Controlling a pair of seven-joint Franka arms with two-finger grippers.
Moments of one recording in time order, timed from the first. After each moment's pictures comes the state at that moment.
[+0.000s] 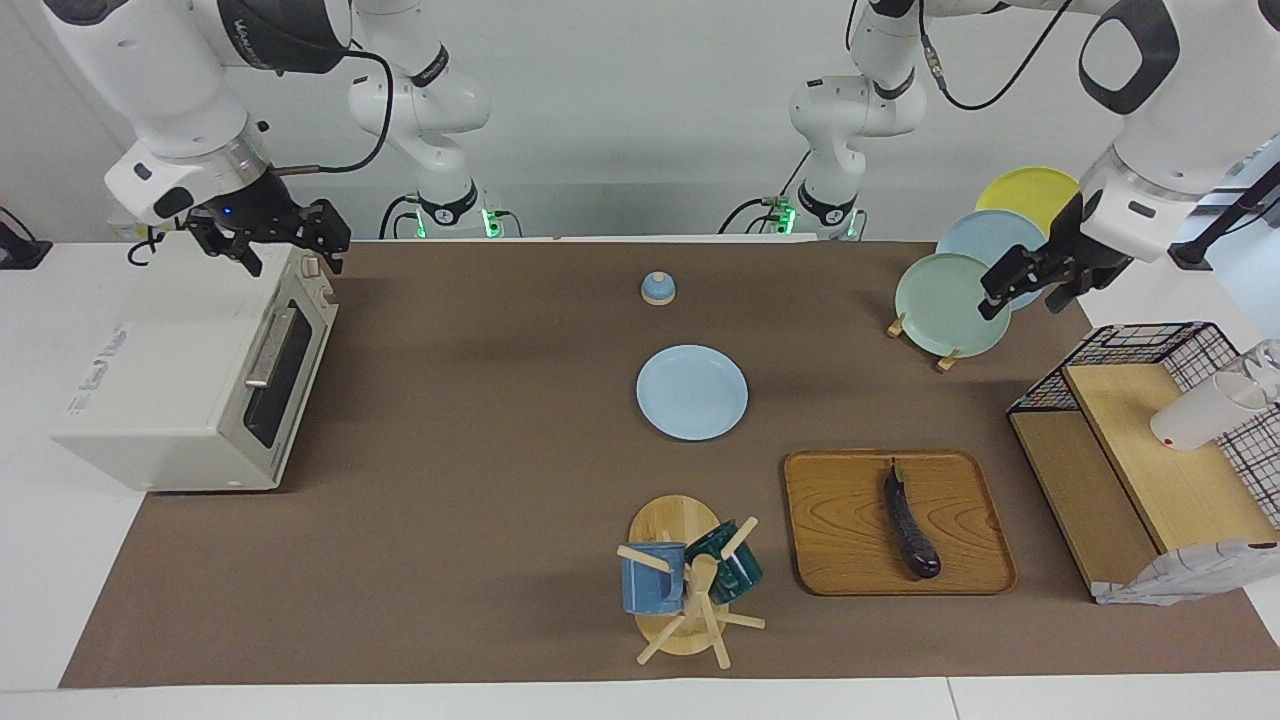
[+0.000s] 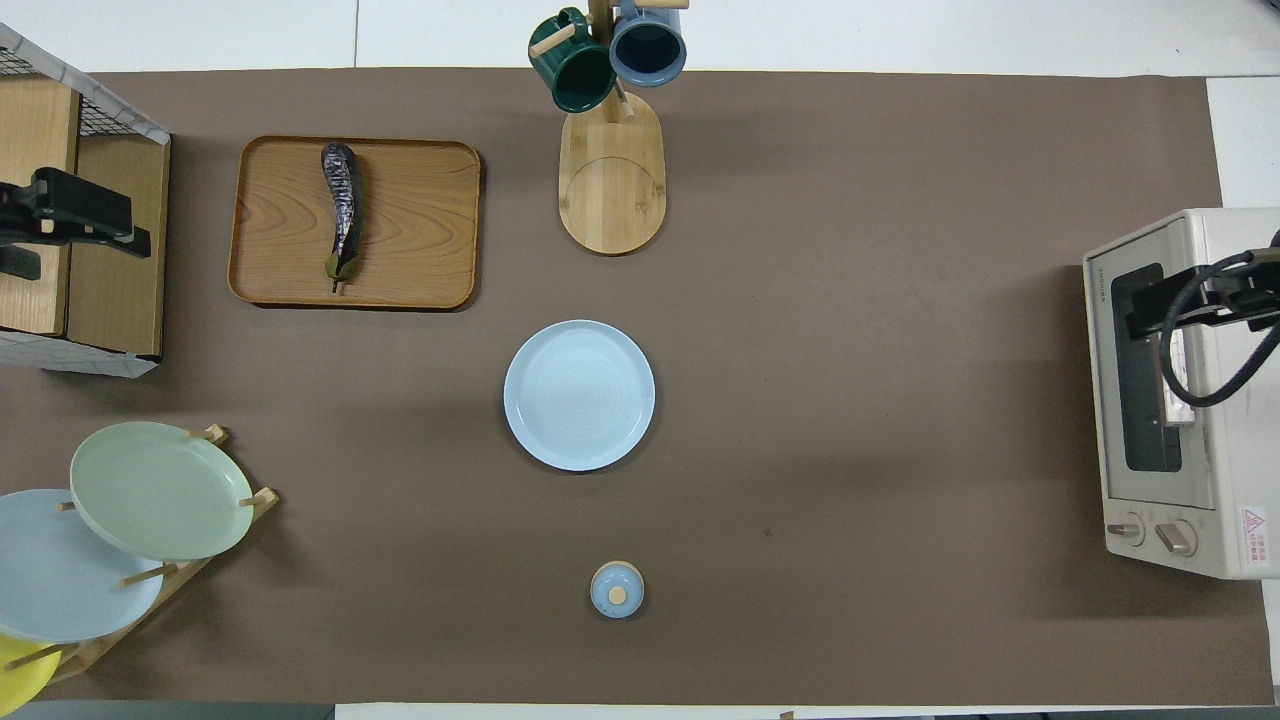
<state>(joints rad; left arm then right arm) -0.07 0.13 0.05 -1.39 -0.10 1.48 -0.11 0.04 0.03 -0.08 -1.53 -0.03 1.45 -0.07</state>
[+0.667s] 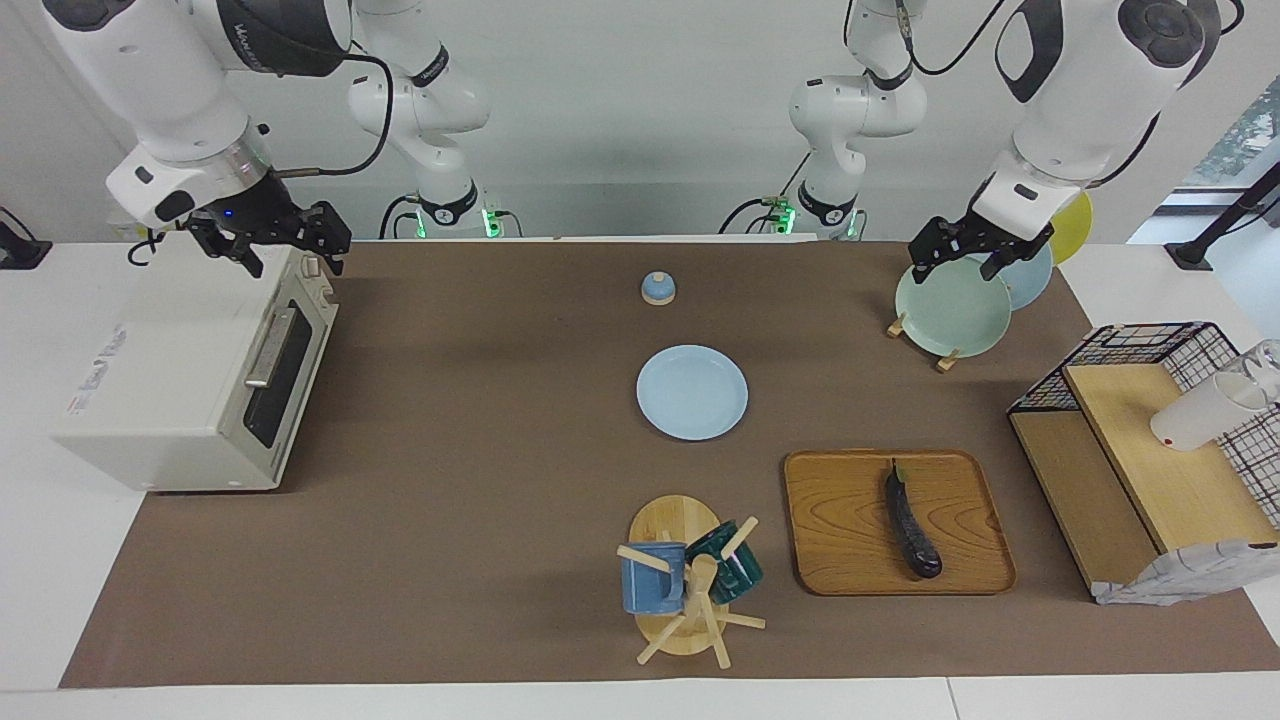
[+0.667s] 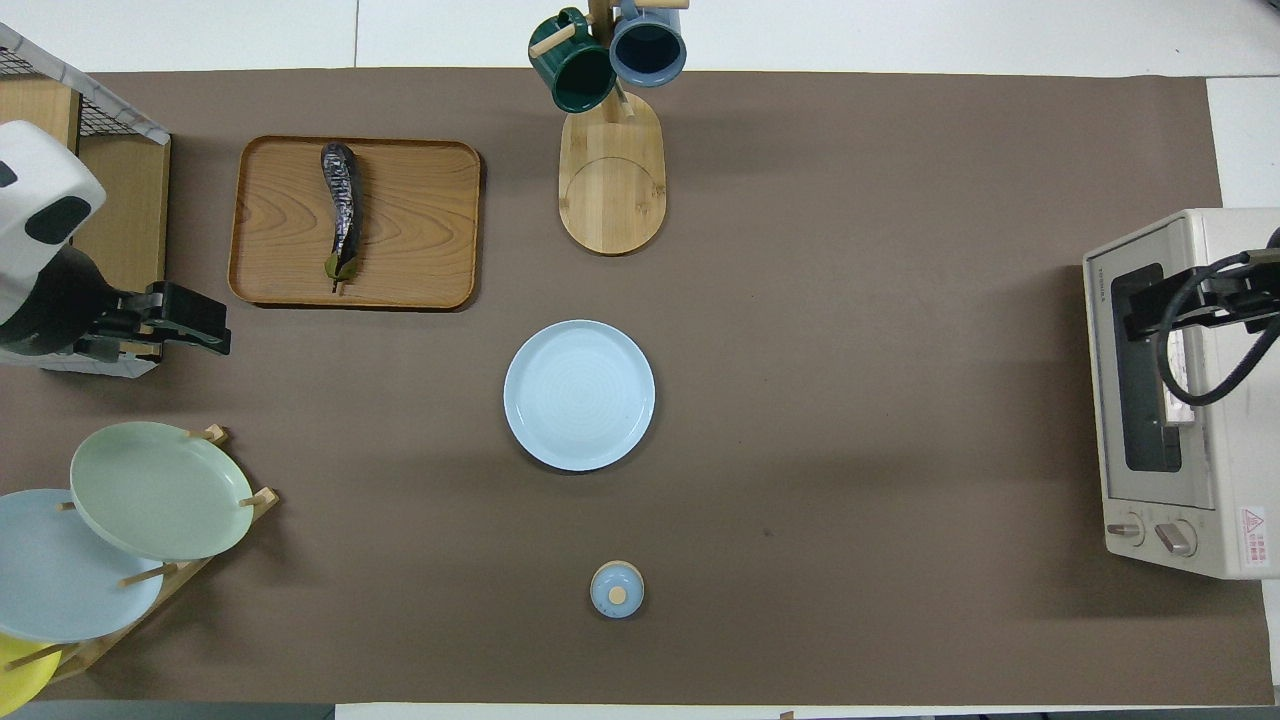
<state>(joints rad) -0.06 -0.02 -0.09 -1.65 -0.04 1.52 -0.12 0.04 0.03 -0.08 -1.53 -0.03 1.45 -0.07</state>
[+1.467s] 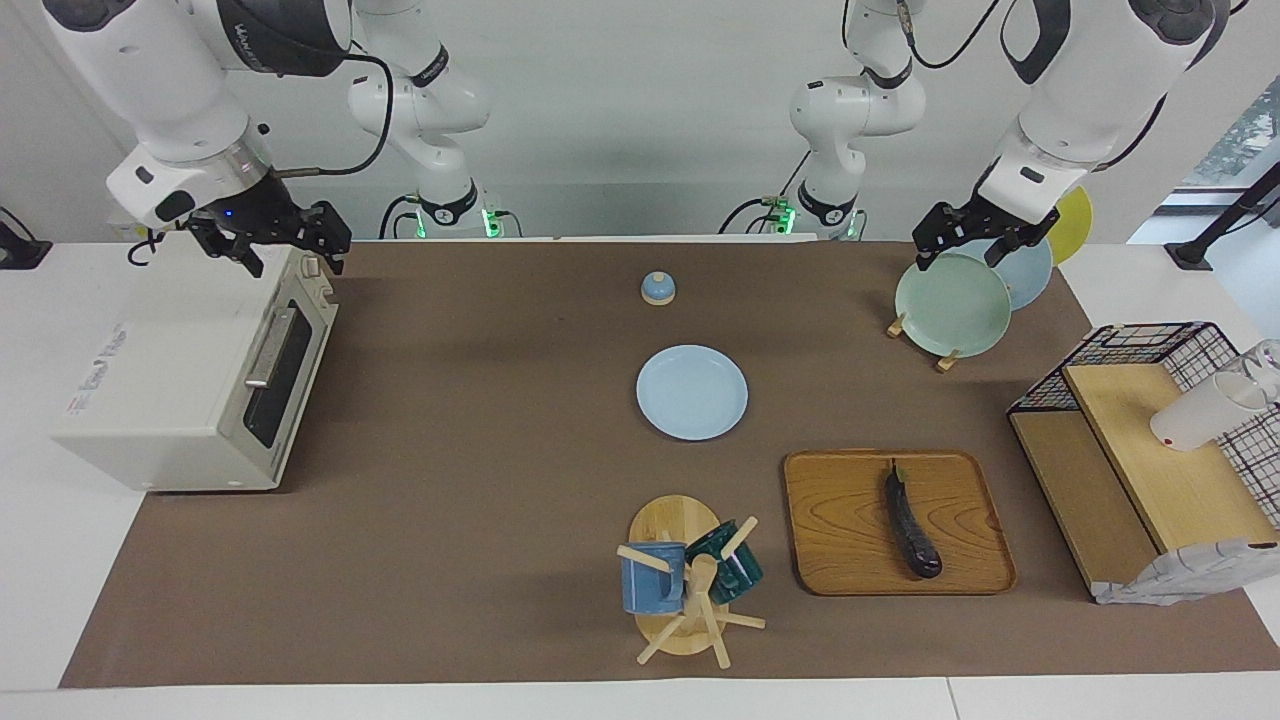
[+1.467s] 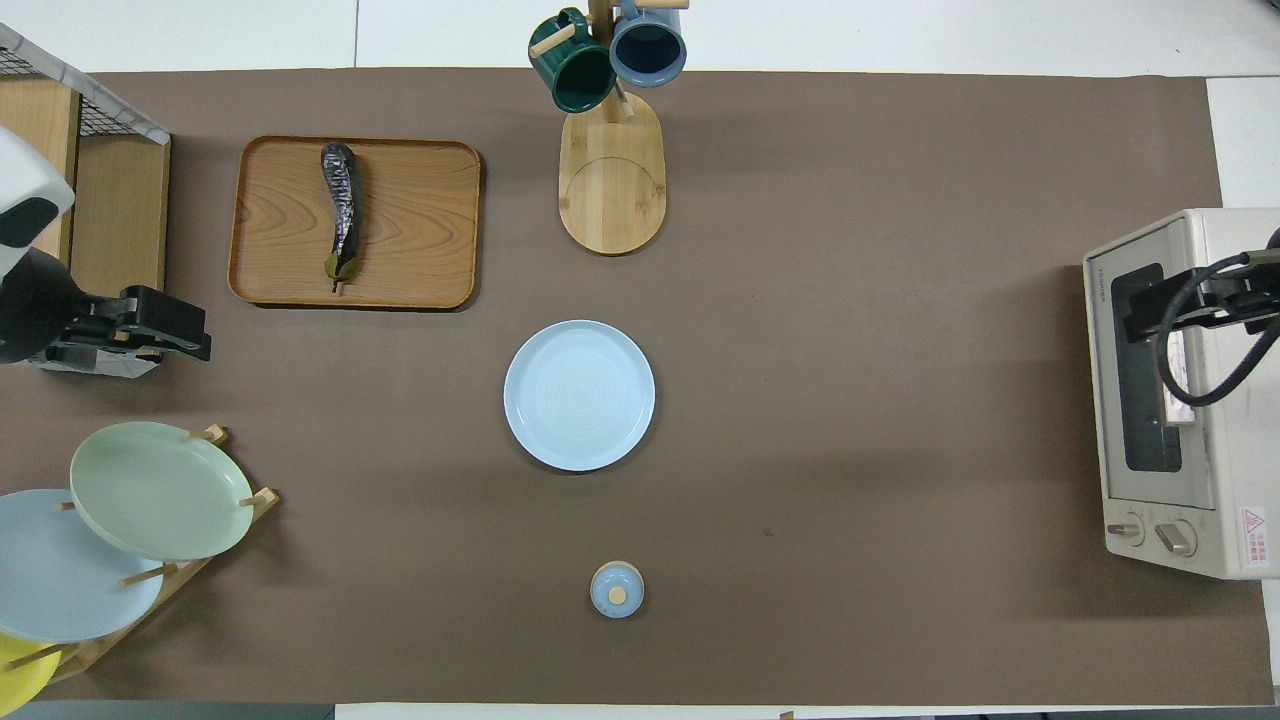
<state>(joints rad) -0.01 -0.03 -0.11 -1.62 -0.04 1.48 -0.12 0.04 0.03 -0.08 -1.53 -0.03 1.44 -0.07</state>
